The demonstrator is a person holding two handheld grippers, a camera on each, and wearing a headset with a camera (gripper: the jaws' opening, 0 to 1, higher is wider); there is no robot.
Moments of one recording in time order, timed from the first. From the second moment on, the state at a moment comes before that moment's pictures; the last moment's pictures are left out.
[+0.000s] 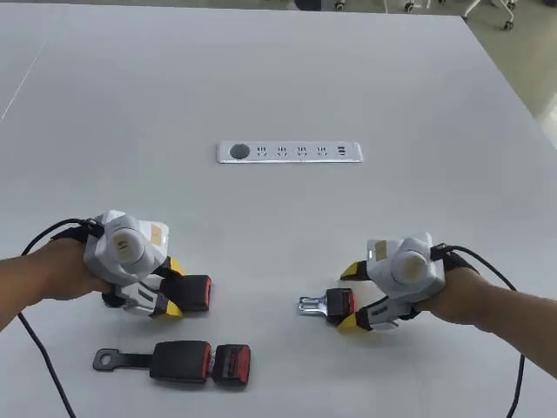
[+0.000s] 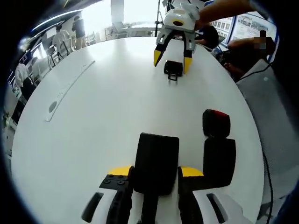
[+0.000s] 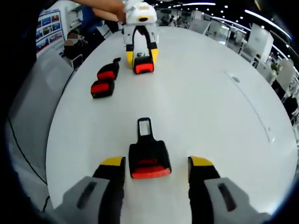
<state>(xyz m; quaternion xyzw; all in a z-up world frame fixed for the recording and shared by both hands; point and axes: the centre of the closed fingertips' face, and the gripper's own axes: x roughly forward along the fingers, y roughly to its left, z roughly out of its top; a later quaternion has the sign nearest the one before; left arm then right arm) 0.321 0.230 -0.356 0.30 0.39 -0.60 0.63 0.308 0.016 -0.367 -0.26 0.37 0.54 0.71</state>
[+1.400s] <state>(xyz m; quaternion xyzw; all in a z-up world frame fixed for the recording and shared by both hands) 0.267 0.281 -0.241 -0.03 0.28 -0.32 0.91 0.259 -0.014 -0.245 -0.06 0.22 0.24 0.94</state>
